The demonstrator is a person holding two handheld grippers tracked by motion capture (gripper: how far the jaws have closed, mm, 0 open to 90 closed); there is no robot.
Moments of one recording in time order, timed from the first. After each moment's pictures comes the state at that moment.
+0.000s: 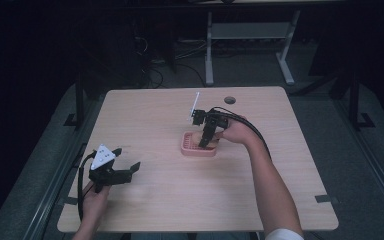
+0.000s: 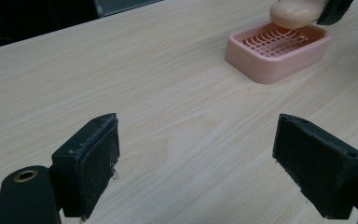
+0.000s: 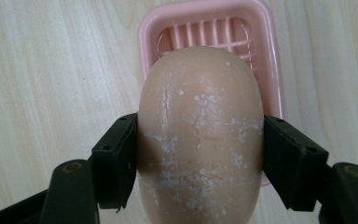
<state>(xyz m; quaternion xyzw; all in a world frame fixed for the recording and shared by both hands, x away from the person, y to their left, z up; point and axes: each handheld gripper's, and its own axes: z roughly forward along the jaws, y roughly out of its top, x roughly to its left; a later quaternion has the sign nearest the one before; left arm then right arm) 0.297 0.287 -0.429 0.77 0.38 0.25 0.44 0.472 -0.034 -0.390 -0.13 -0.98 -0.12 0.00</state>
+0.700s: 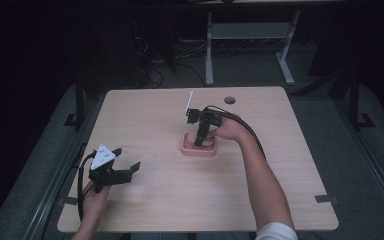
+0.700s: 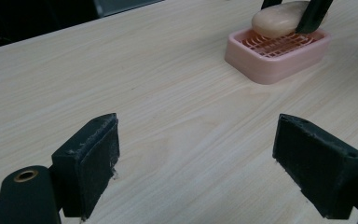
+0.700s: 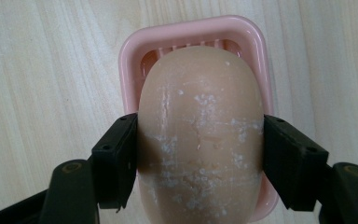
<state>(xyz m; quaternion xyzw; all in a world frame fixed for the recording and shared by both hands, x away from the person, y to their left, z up) 0.297 0.287 -0.429 0.77 0.38 0.25 0.44 0.487 -0.018 -0.400 -0.13 -0.98 -0.11 0.01</state>
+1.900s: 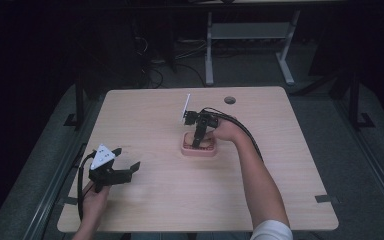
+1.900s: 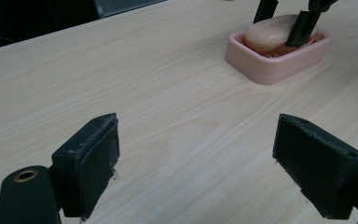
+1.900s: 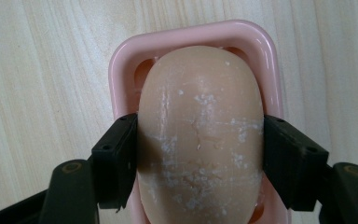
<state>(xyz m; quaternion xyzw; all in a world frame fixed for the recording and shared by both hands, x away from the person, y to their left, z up) 0.297 0.287 -0.429 0.77 0.38 0.25 0.44 0.493 -0.009 -0.415 -0.13 -0.99 -0.11 0.02</state>
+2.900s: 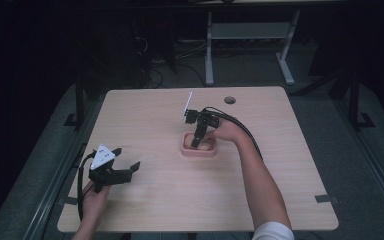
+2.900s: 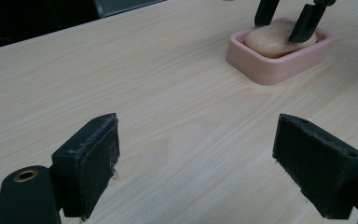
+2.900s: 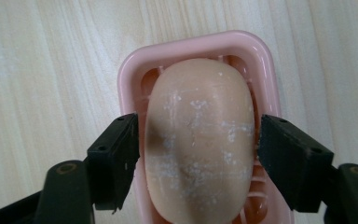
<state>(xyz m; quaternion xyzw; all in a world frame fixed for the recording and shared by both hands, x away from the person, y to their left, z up) 0.297 0.287 -0.429 0.77 0.38 0.25 0.44 0.491 -0.013 -0.409 -0.14 -0.98 -0.14 0.03</state>
